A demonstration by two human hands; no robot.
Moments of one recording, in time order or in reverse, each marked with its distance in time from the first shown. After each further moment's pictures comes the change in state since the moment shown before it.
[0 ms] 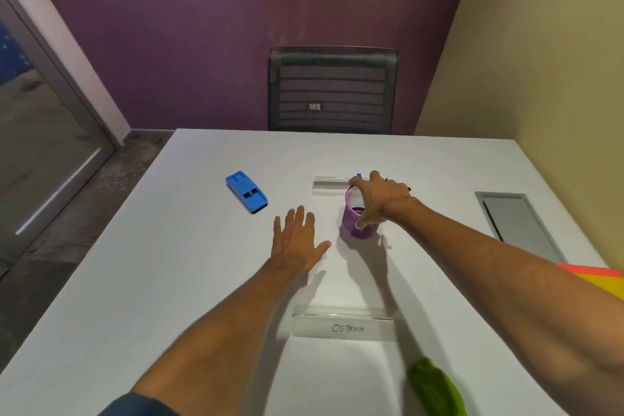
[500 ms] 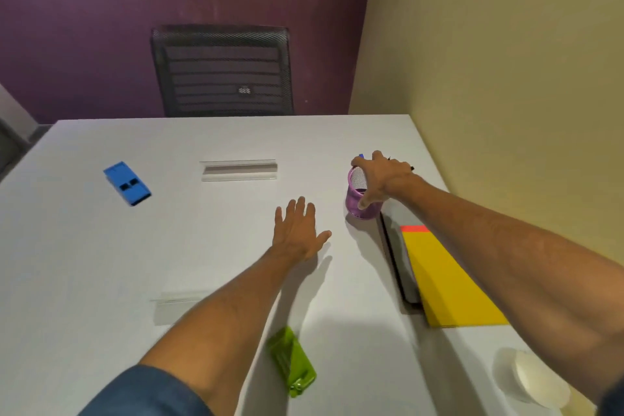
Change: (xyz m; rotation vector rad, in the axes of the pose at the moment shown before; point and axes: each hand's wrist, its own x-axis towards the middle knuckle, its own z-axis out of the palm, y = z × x) left_hand 0.005 0.258 0.030 -0.066 -0.029 0.166; right_hand -0.070 0.258 0.017 0.008 -0.013 0.146
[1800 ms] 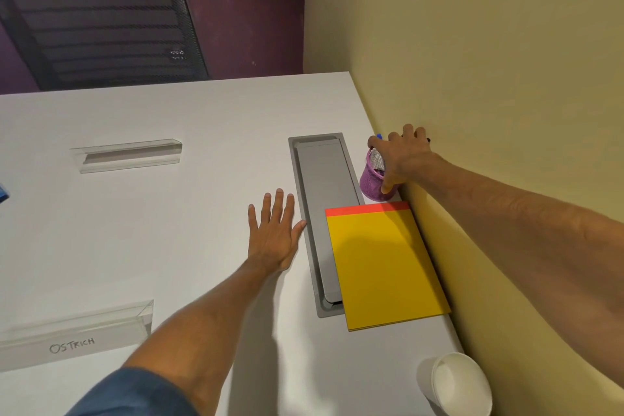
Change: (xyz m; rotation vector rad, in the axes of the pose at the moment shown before) left_hand 0.077 0.103 0.129 0.071 0.051 0.045; right_hand 0.038 0.203 0.061 -0.332 -0.061 0.086
